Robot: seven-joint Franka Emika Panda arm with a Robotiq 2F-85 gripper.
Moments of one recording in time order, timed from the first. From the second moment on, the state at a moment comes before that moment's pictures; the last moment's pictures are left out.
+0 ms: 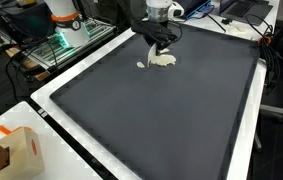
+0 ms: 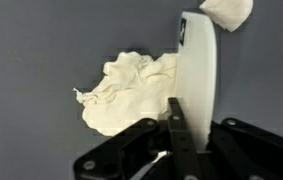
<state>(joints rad) -0.01 0.27 0.18 -2.35 0.03 2.61 -1.54</state>
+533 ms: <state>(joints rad) -0.05 0.27 0.17 -2.36 0.06 2.61 -1.60</state>
